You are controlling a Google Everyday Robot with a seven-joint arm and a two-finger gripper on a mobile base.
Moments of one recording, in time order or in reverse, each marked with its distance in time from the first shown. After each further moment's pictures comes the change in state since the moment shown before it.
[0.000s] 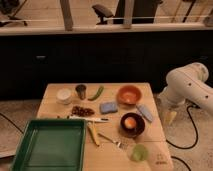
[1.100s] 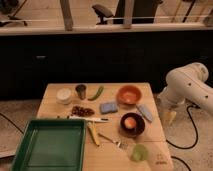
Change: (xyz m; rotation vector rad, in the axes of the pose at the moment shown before) arm -0.013 -0.004 -0.001 0.006 -0.008 0.010
